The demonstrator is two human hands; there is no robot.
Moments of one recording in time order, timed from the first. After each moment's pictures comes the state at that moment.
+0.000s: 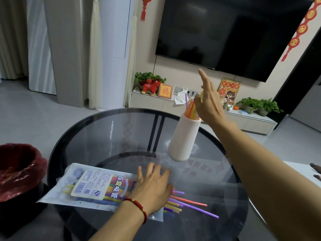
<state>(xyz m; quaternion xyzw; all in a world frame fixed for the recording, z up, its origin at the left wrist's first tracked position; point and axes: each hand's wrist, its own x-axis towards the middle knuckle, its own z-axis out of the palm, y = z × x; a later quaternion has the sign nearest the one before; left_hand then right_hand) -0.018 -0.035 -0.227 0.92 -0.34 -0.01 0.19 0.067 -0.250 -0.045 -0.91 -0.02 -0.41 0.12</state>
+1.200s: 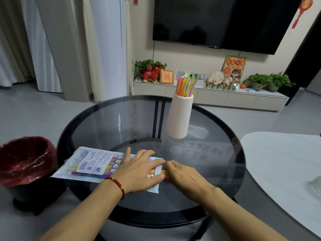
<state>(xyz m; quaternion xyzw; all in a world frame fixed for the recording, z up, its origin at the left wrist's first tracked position) -0.030 0.000 -0.233 0.92 -0.38 -0.04 0.09 -0.104 -0.197 -0.244 -0.99 -0.14 -0.02 0.08</state>
